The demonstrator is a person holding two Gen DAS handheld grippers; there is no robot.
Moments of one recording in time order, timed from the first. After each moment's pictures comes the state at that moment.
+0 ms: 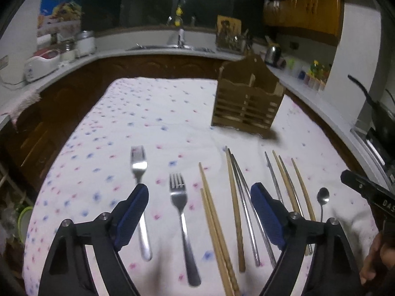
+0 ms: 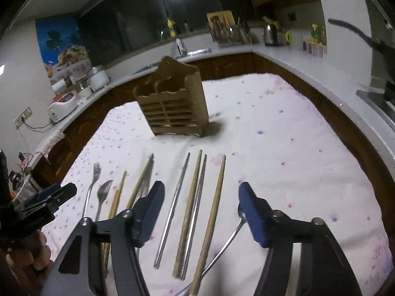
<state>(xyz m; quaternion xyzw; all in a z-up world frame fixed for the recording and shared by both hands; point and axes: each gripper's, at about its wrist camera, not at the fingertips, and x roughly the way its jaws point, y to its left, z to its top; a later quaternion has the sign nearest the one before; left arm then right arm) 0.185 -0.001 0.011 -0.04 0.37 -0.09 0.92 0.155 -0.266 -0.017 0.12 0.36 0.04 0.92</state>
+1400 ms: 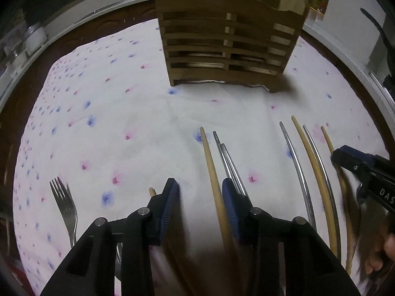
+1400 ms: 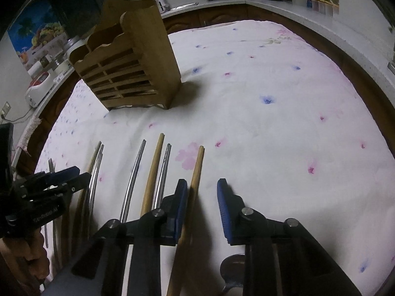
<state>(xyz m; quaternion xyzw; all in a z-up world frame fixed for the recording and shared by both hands) 0.345 -0.085 -0.064 0.09 0.51 -0.13 0.85 0.260 -0.286 -0.093 0.12 0.49 0.03 0.87</state>
